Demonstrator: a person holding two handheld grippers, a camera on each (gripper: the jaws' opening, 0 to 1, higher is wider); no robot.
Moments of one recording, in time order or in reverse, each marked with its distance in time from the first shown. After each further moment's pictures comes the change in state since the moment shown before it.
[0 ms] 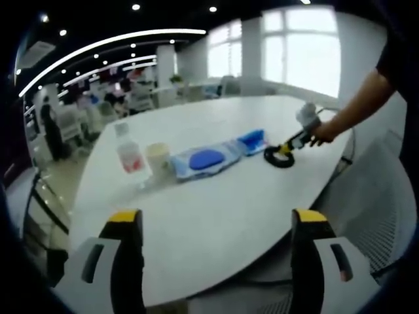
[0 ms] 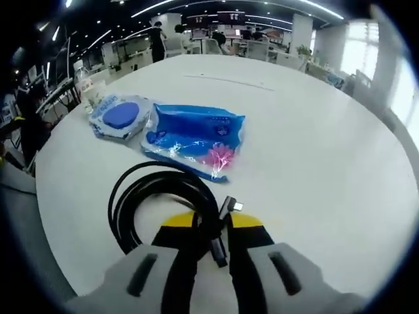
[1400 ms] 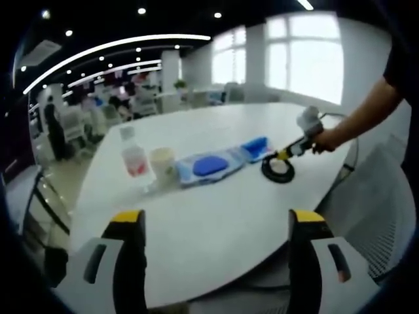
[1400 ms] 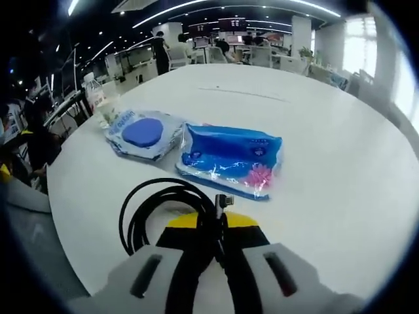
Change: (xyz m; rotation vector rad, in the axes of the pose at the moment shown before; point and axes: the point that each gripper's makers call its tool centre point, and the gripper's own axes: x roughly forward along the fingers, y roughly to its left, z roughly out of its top) left arm -0.003 0.008 0.004 -0.021 -0.047 0.022; right arm -0.003 0.055 0.028 0.046 -0.048 0.069
